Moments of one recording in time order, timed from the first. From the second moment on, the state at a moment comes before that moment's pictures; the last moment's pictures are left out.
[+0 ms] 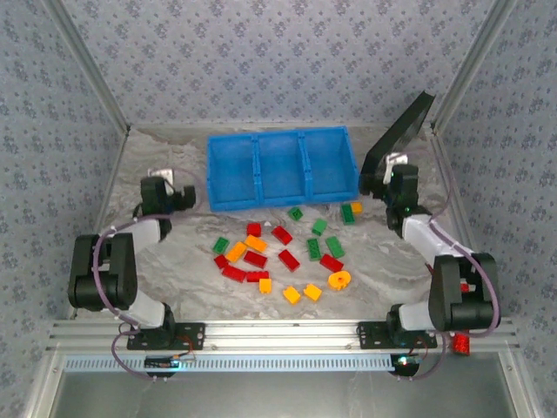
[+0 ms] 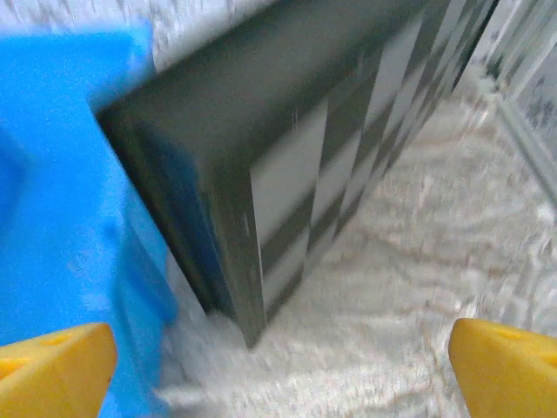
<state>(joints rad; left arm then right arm) 0.00 1.50 0.74 0.22 -0.07 -0.04 0.06 1.36 0.79 0.07 0.11 0.05</state>
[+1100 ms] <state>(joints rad) -0.11 1.38 1.20 -0.48 -0.05 -0.02 0.32 1.69 0.97 -0.49 0.06 0.31</state>
